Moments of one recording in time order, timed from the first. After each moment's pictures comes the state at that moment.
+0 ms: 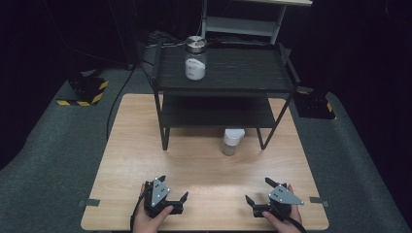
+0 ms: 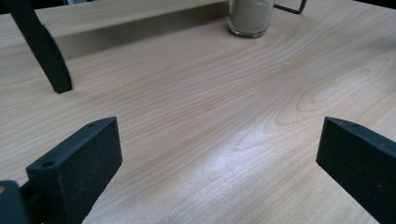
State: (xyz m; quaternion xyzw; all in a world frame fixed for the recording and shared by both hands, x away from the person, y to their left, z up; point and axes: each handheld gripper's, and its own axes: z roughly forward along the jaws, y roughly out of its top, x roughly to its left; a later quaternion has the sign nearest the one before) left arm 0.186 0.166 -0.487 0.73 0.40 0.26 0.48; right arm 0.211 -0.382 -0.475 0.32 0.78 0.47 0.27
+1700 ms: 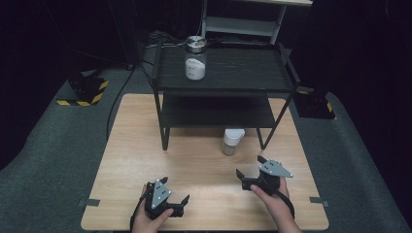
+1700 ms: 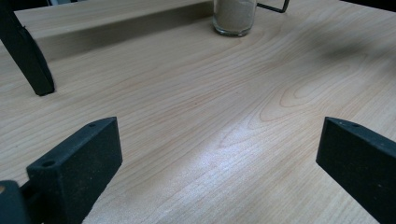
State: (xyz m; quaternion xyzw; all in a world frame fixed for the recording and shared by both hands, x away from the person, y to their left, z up) left arm 0.185 0.171 -0.488 0.74 0.39 0.25 0.49; right arm 0.265 -0.336 -0.444 0.37 0.74 0.49 0.27
